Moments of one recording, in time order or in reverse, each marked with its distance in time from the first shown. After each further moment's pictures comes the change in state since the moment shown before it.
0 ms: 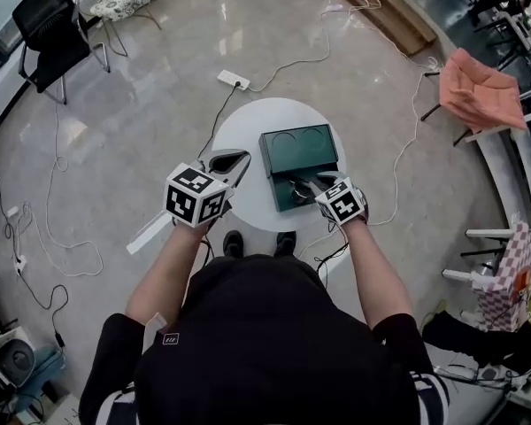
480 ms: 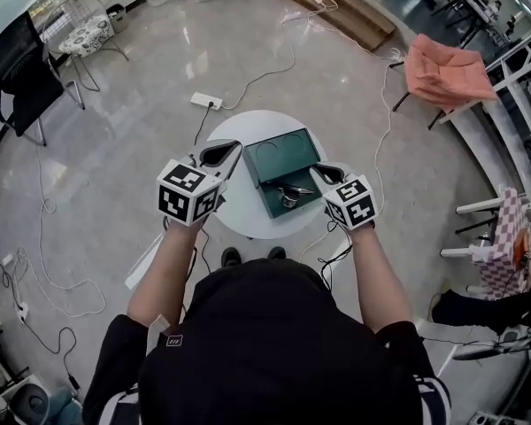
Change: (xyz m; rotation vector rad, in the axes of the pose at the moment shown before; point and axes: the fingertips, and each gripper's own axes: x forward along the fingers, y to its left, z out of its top) left arm 0.002 -0.004 0.061 0.153 -0.098 -0.067; right arm -0.104 -0.014 0.072 0.113 -0.274 -0.162
